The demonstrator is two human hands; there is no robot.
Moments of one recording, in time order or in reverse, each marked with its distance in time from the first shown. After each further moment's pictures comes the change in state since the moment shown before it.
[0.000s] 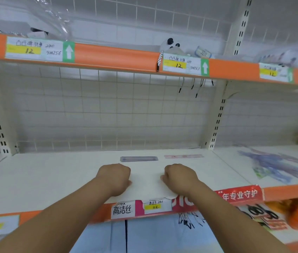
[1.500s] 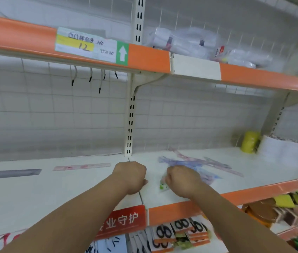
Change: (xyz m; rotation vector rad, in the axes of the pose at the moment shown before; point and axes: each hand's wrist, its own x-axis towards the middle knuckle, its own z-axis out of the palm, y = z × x) left_hand 0.174 0.372 -0.104 -0.037 0.082 0.195; right_hand -0.018 0.390 -0.015 -0.069 0.037 0.066
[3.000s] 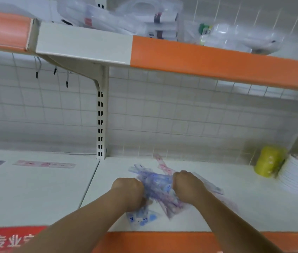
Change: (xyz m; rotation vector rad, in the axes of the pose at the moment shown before) left_hand 0.125 0.136 0.012 -0.037 -0.241 -0.219; right_hand 0.089 0.193 0.048 -0.060 -0.078 -0.118
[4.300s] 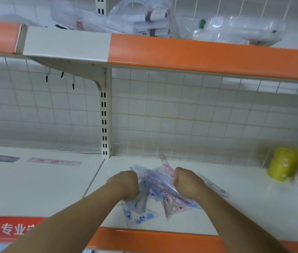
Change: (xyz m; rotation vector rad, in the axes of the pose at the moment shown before) left_hand 0.003 0.000 -0.015 -0.392 -0.081 -0.291; right_hand 0.008 0.010 -0.007 0.312 -0.061 0.002
